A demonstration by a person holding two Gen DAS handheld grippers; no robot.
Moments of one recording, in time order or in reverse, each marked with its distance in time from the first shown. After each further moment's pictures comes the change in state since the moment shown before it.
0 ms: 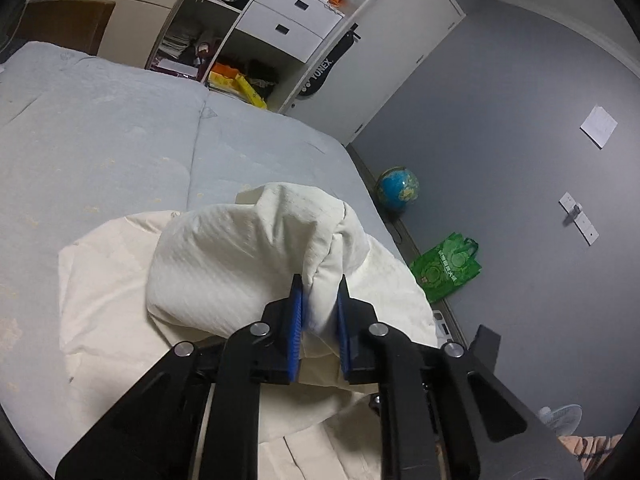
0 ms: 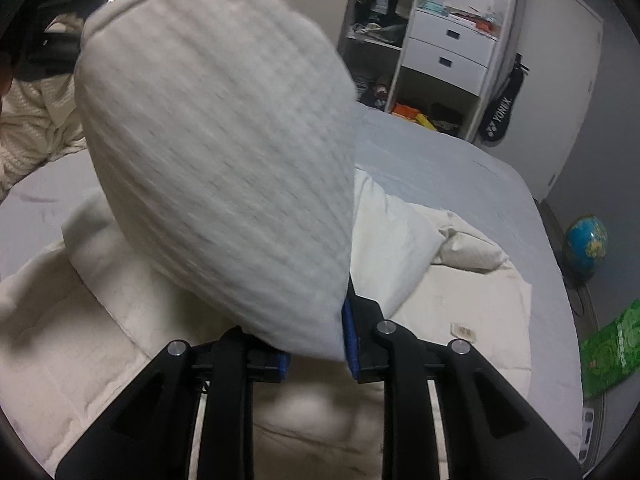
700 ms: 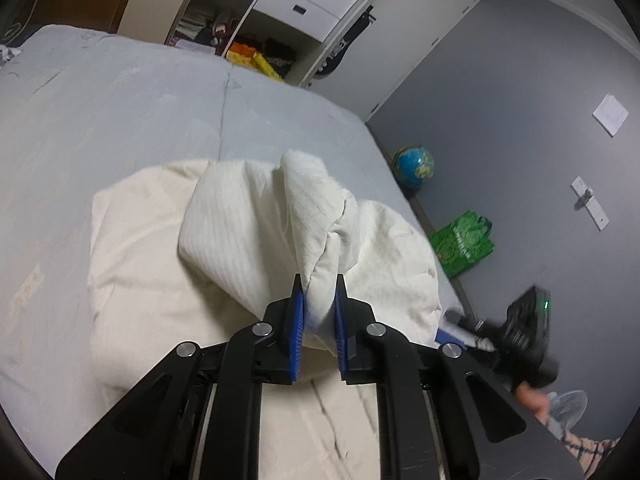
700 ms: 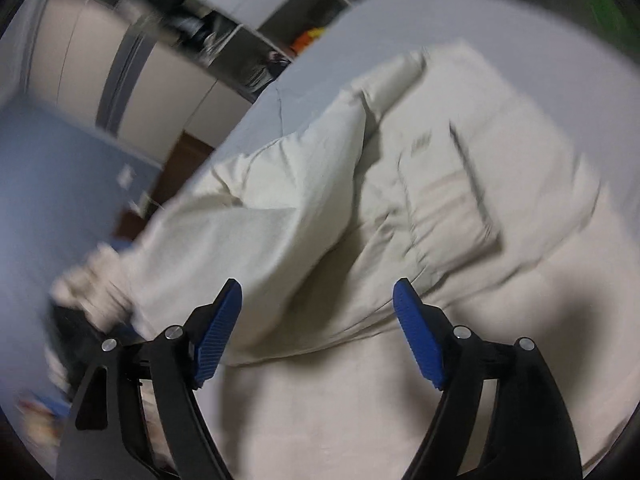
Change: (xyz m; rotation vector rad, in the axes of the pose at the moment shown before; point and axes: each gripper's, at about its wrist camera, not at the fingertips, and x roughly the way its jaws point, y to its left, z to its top) left arm -0.013 0.027 -0.047 -0.005 0.077 0.062; right arm -0.046 -0.084 -0.058 1.068 0.118 0.355
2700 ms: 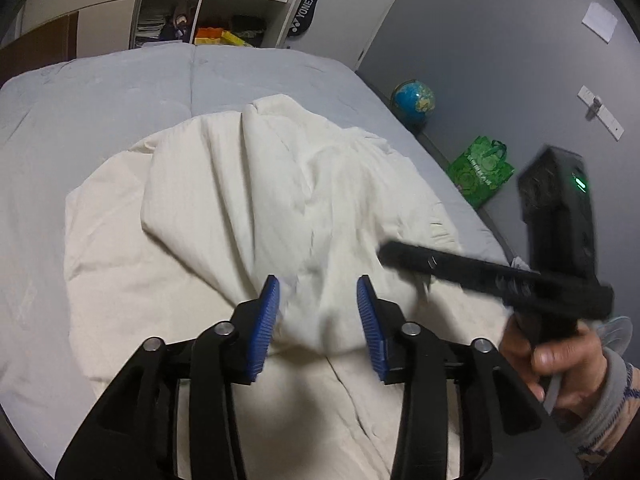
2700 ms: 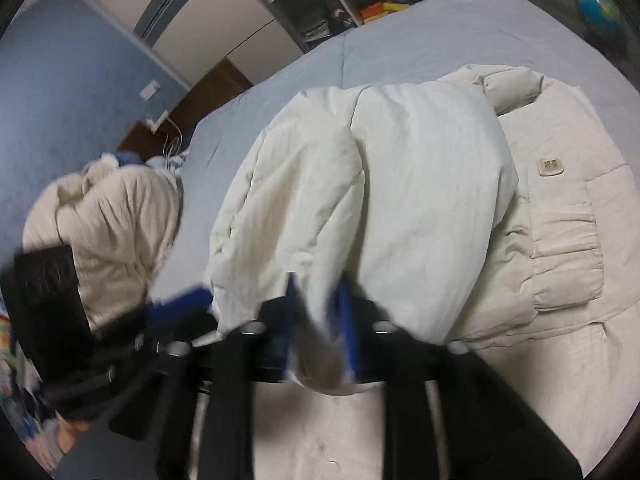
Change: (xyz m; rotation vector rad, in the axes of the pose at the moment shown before) left arm 0.057 -0.053 -0.044 0.228 0.141 0.089; right arm 0.072 0.083 -0.013 -0.388 0.119 -0.040
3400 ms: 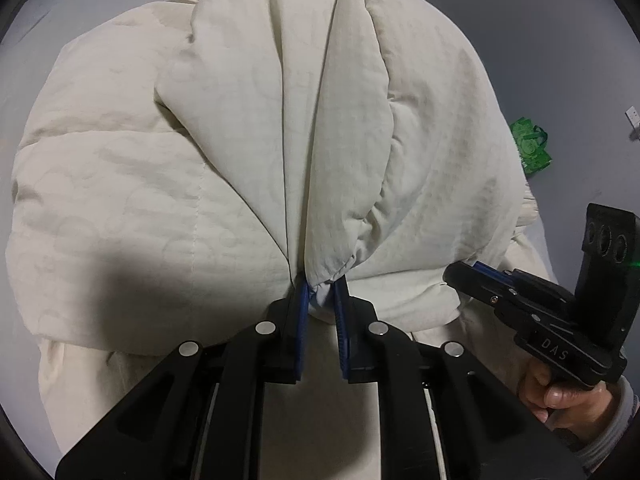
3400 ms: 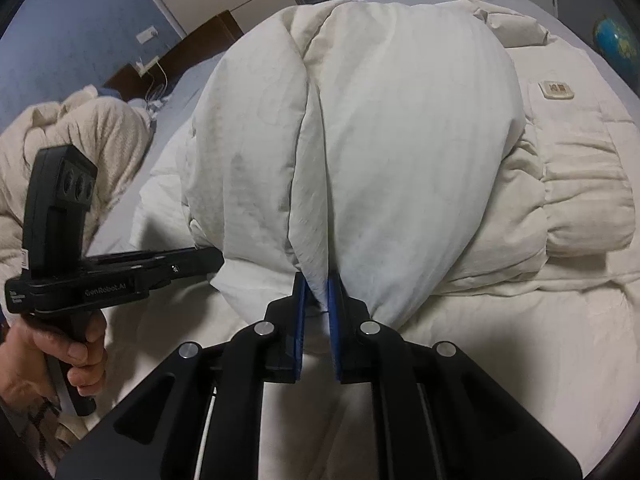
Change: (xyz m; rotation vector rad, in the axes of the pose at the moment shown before) left arm 0.054 0.074 -0.045 -0.172 0.206 0.038; right arm 0.038 -0.031 -0.069 -0.154 0.085 -0.128
